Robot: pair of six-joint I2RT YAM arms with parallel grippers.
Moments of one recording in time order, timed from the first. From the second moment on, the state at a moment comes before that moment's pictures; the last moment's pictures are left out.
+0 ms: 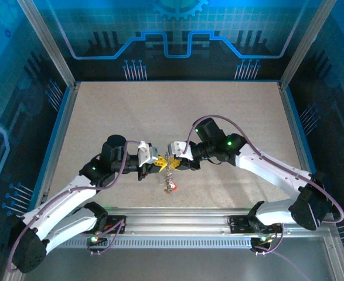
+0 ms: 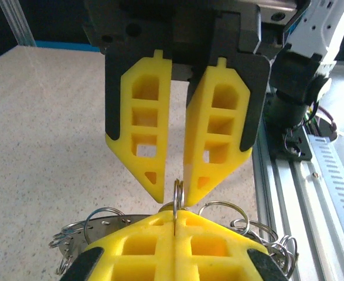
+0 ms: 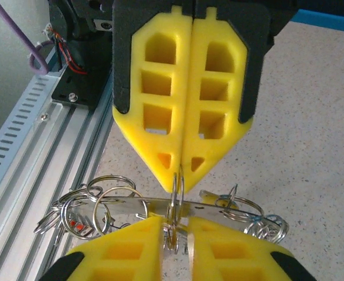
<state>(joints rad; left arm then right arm) -0.54 0.89 0.58 -0.09 0.77 0.29 0.76 1.31 1.07 -0.55 -0.66 -0.71</state>
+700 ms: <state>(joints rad) -0.54 0.89 0.47 0.21 0.83 0.16 0.74 1.27 1.04 -0.49 -0.73 -0.70</state>
